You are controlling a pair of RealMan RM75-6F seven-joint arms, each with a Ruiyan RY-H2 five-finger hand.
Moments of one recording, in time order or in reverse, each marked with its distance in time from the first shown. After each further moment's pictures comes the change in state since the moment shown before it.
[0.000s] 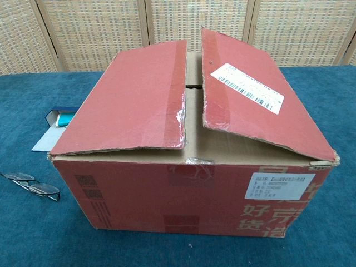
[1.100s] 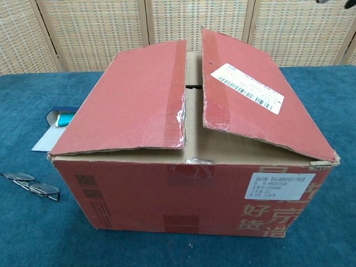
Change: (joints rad) left arm -0.033 -0.001 -0.001 -0.007 -0.029 -0.058 0.032; right arm 0.354 0.105 0.103 -0.115 -0.183 -0.357 0.368
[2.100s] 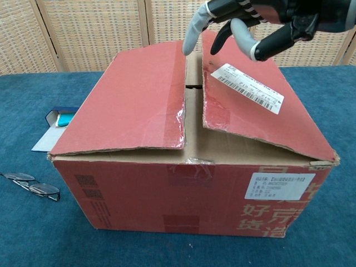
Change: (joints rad) left arm -0.021 -0.009 0.000 0.026 -0.063 -0.056 0.002; right arm 0.316 -0.180 0.014 -0.002 -0.017 -0.286 0.006
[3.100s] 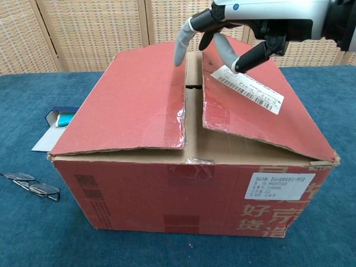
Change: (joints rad) left arm 0.002 0.002 0.001 0.013 -0.016 0.002 -0.019; right arm 0.060 -0.089 -0.029 0.062 0.062 0.031 -0.261
